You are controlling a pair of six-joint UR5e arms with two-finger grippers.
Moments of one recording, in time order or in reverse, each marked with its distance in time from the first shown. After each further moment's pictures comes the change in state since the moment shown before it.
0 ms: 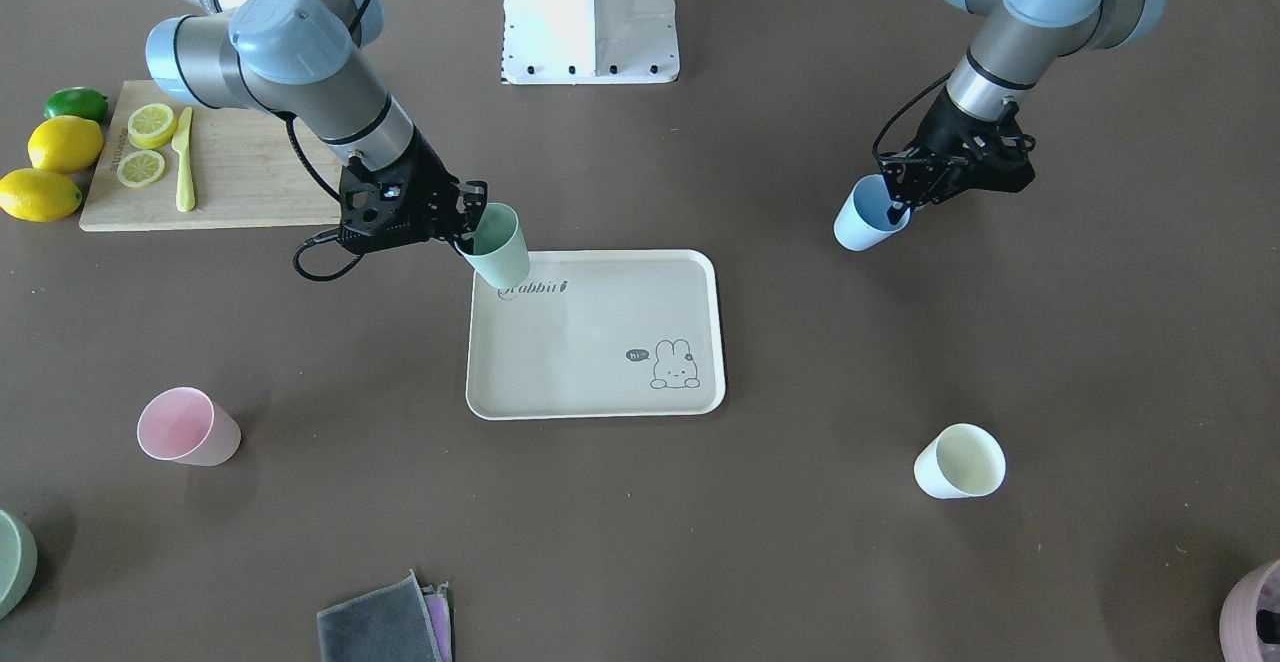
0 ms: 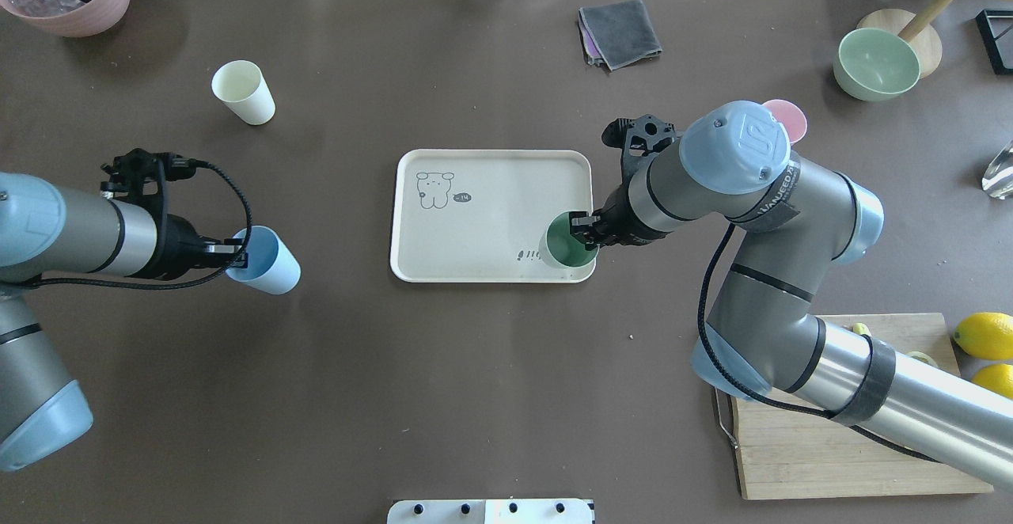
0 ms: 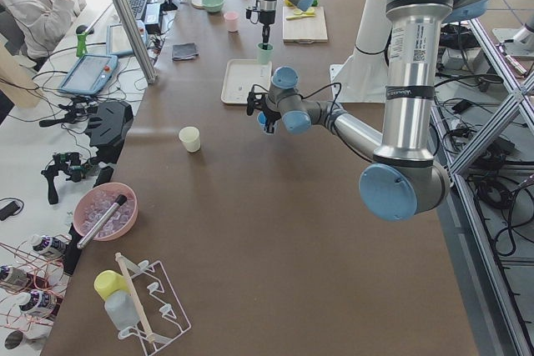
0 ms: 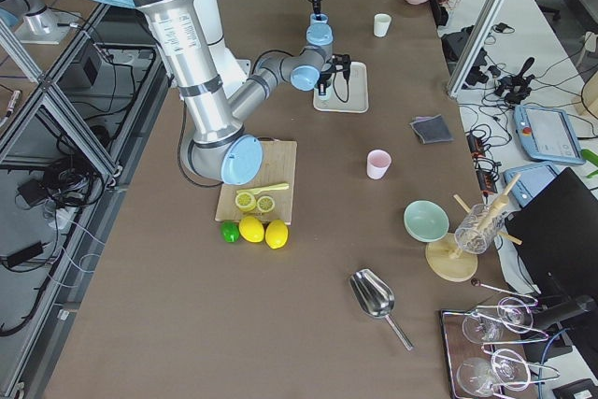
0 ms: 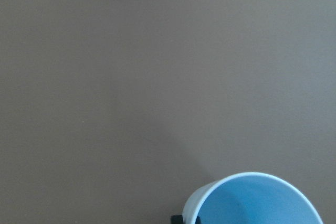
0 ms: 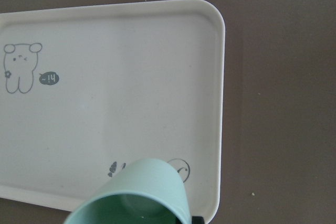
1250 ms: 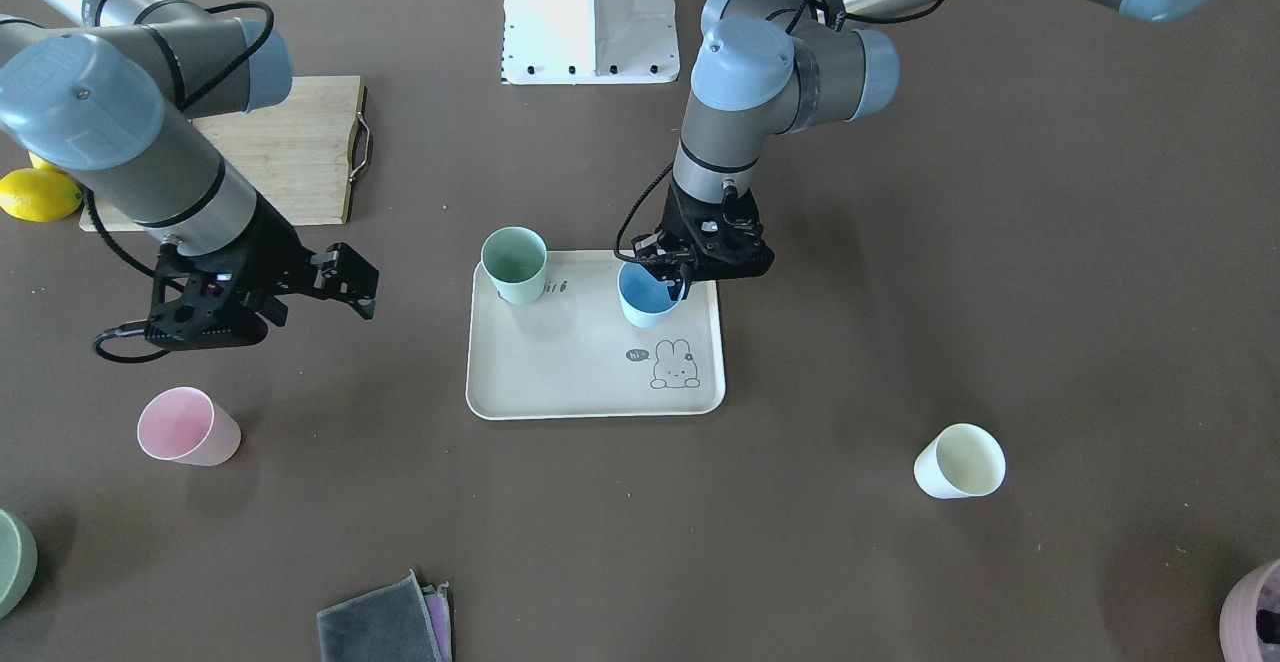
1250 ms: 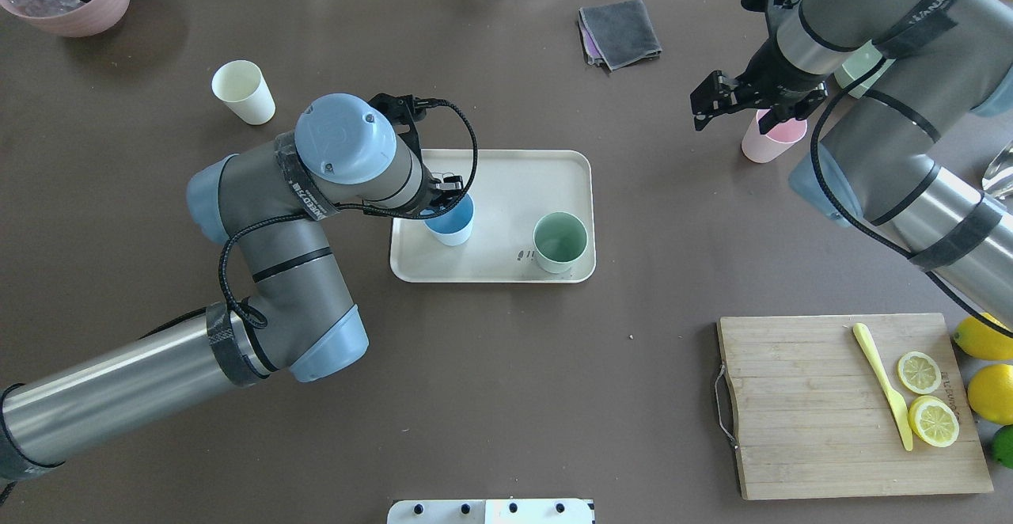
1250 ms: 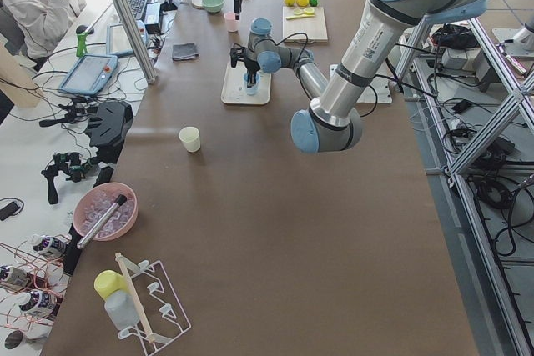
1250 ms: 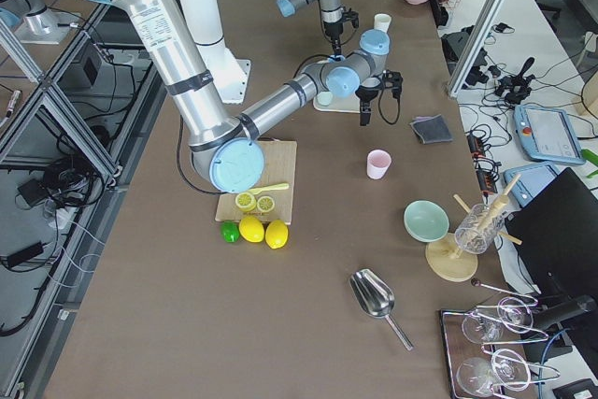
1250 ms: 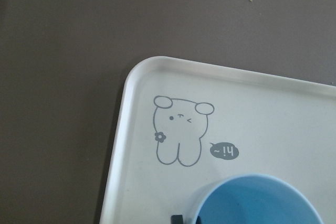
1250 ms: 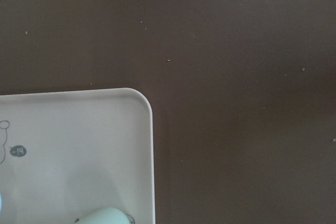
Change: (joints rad) left arm 0.076 -0.580 0.383 0.238 0.098 -0.155; right arm 0.401 -0.009 -0.148 -0.206 0.235 -0.413
